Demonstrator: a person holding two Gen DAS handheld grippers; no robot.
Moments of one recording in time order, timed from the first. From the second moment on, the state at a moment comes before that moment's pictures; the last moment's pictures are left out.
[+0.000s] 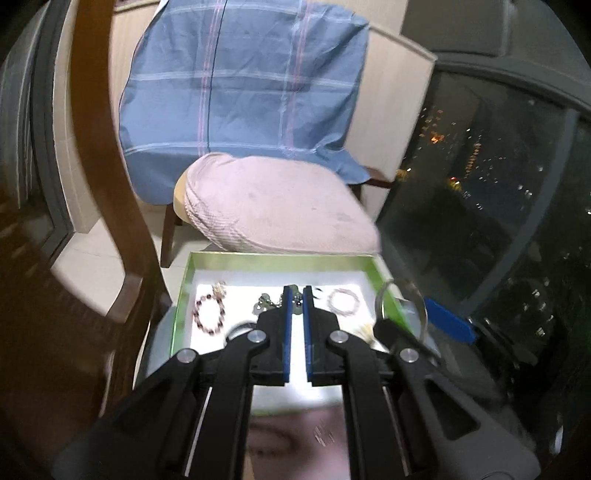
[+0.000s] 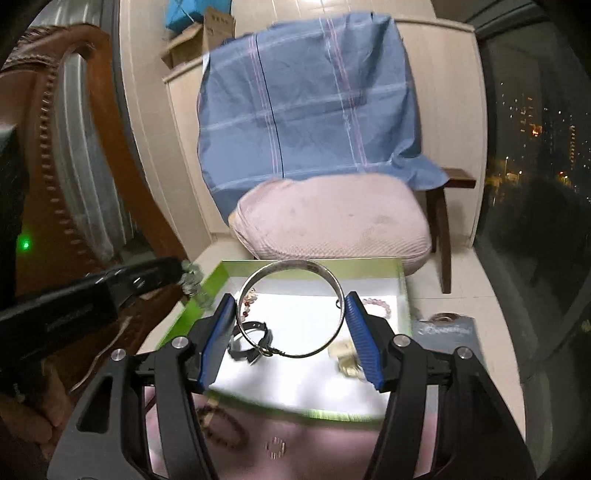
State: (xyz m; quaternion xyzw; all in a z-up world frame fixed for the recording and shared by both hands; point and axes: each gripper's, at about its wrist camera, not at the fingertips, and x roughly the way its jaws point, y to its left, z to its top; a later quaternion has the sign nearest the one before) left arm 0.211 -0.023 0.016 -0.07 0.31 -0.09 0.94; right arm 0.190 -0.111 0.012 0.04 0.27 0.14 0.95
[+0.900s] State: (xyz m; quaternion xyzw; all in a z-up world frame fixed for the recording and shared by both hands) left arm 0.108 0.003 0.064 -0.08 0.23 -0.05 0.97; right arm 0.108 -0.170 0.064 0.12 0.20 0.09 0.97
